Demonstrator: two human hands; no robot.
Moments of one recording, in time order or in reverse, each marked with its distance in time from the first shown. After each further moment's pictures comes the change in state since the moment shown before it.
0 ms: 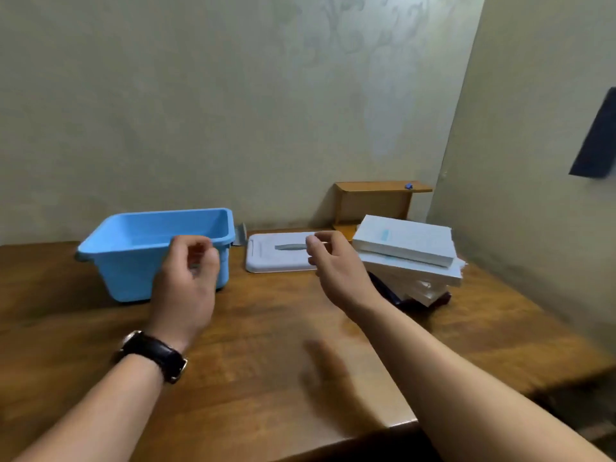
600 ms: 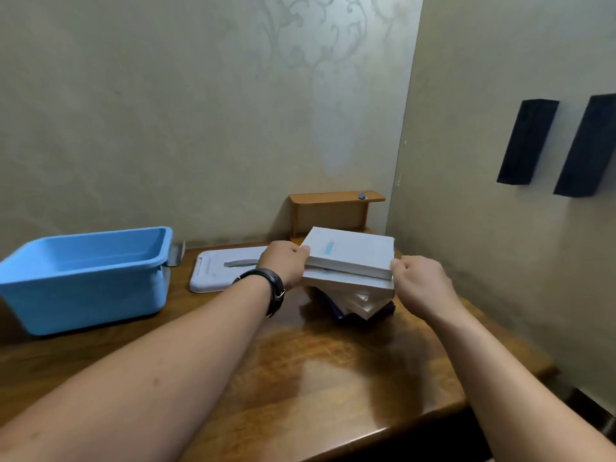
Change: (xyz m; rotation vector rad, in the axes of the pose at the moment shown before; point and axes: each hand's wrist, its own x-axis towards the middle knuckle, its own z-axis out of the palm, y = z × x) left_hand 0.021 0.113 0.218 0.125 -0.576 -0.293; right_hand 0.000 0.076 -0.206 -0.606 0.301 0.217
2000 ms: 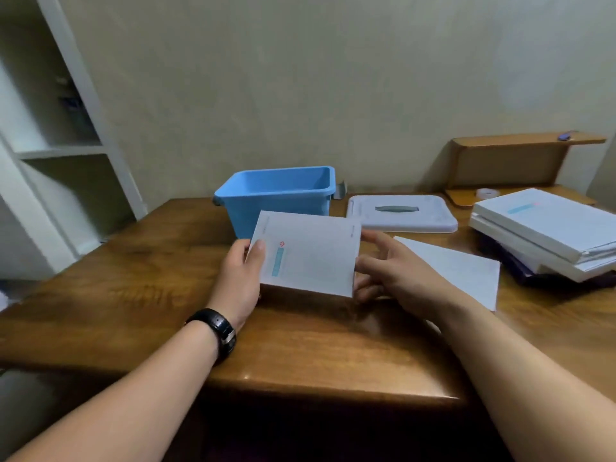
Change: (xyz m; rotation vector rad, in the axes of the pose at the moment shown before) left_hand -0.166 -0.211 -0.183 -0.312 0.481 -0.152; right_hand -0.121 -0.154 0.158 0.838 -1.021 -0.310
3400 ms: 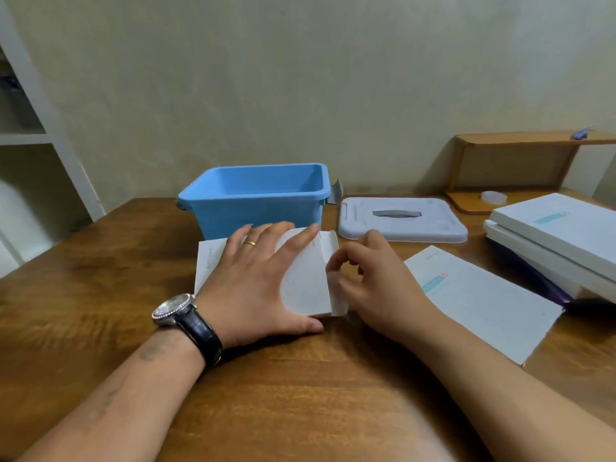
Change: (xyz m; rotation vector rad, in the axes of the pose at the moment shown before) left_hand 0.049 0.009 0.017 1.107 -0.335 0.706; right_hand 0.055 0.021 0.018 -0.749 0.308 -0.275
